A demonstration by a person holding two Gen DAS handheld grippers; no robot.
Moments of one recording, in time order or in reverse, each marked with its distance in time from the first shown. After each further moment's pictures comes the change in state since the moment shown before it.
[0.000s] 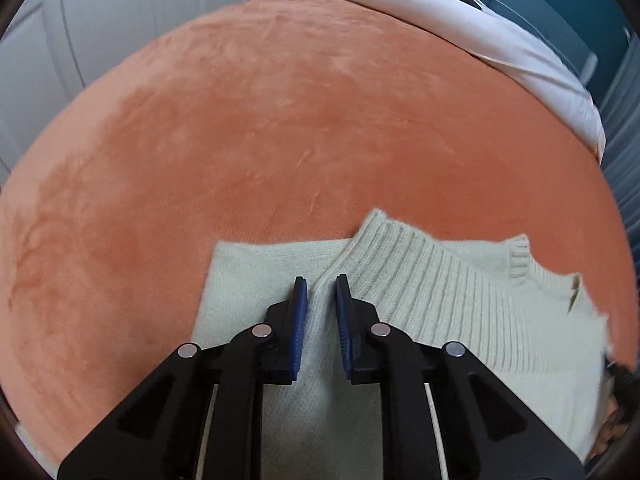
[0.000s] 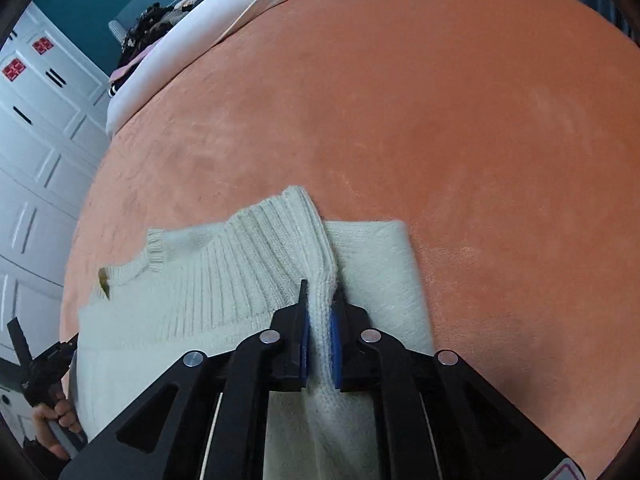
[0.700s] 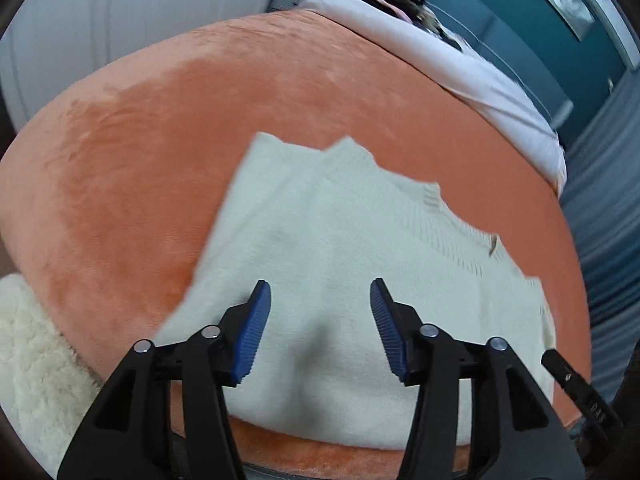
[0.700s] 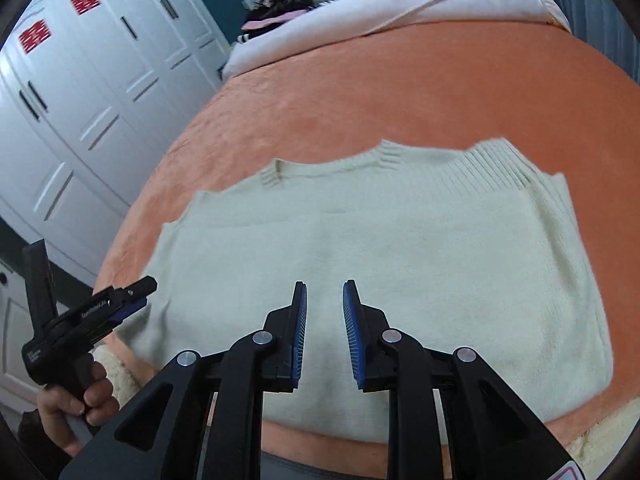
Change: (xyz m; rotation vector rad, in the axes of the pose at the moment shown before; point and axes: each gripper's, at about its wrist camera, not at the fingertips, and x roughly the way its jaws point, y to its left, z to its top) left arm -0.107 0.013 -0.098 -0.217 -0.081 -0.157; right arm -0.080 0.168 -0.117 -0.361 0.006 0.145
